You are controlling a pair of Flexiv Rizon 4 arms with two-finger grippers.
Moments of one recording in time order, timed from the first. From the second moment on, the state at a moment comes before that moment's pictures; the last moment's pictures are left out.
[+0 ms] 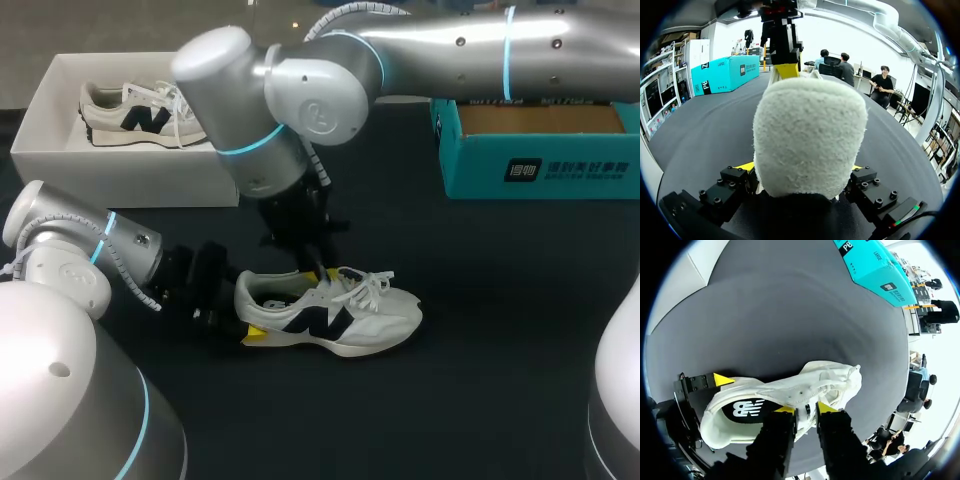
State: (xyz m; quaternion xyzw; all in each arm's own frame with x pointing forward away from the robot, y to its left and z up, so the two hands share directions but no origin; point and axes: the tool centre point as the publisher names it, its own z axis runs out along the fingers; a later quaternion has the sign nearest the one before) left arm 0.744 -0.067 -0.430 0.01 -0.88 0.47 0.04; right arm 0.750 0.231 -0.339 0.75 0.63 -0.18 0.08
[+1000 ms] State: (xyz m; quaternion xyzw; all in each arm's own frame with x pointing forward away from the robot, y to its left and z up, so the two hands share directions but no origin) left arm 0.744 -0.067 -0.430 0.01 -0.88 0.47 0.04; right arm 0.727 0.155 -0.313 0.75 0.62 -0.19 0.11
